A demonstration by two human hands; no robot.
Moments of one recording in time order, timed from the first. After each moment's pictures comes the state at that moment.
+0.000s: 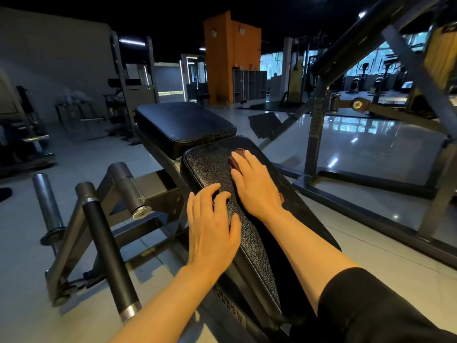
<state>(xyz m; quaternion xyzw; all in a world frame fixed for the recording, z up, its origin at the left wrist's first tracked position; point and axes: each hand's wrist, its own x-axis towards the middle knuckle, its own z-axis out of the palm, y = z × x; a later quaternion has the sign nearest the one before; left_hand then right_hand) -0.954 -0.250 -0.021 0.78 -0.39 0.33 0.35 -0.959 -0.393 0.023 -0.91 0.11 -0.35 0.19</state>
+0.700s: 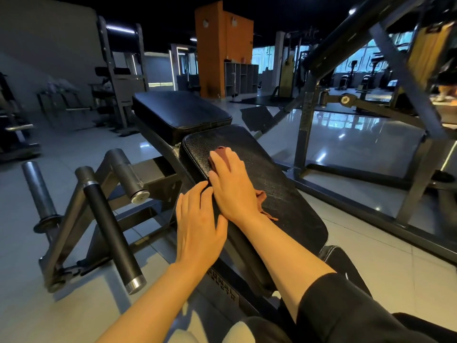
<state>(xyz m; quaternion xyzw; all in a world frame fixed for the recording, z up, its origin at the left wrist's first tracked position) -0.965 -0.218 -0.038 0.80 -0.38 0.27 0.38 -0.971 -0.335 0.006 -0.91 0.09 -0.36 0.21</state>
